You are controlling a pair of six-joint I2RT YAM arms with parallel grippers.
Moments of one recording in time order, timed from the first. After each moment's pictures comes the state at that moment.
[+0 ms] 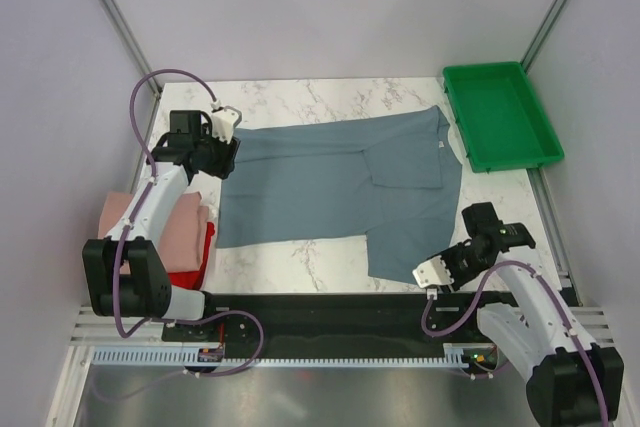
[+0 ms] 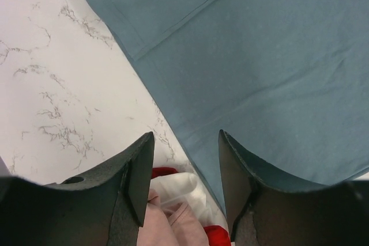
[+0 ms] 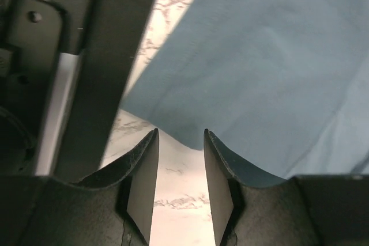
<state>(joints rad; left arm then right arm) -0.02 1.40 1.10 -0.52 0.21 0.42 0.11 0.83 0.55 -1.18 -0.45 -1.88</state>
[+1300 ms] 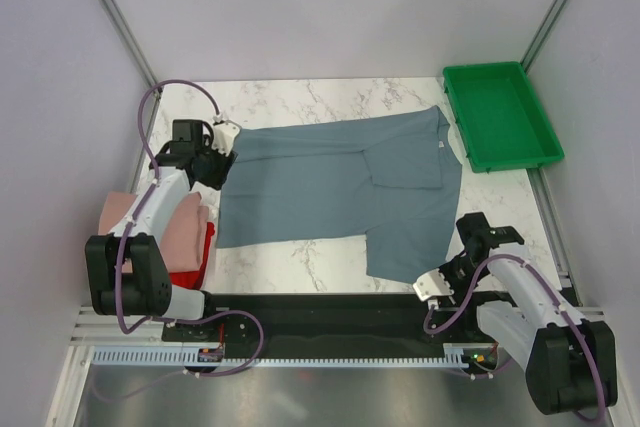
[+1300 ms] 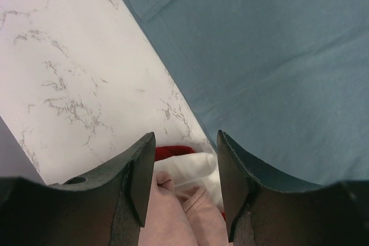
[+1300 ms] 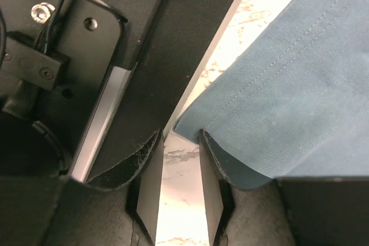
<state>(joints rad) -0.01 1.40 1.03 -0.52 0.12 0.50 0.11 0.95 0.44 -1.16 -0.41 -1.97</state>
